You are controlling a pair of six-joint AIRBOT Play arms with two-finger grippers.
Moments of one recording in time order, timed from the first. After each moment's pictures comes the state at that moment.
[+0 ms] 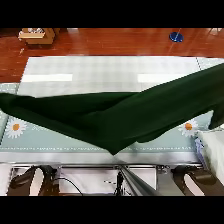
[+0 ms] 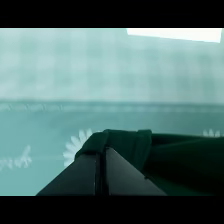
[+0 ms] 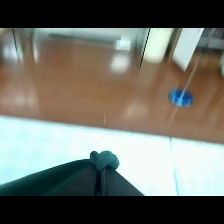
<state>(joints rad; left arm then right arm) 0.39 -0.53 1.13 1.07 -1.54 -1.37 0.05 -0.70 1.83 -1.60 1.47 1.50</state>
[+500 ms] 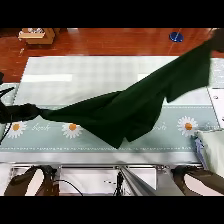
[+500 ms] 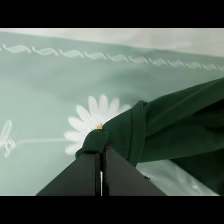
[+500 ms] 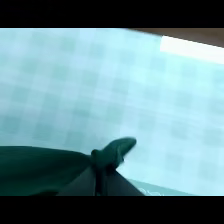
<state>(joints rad) 0.33 -0.71 0.72 1.06 -1.23 -1.26 0.05 -1.21 1.83 -1.47 1.49 1.47</state>
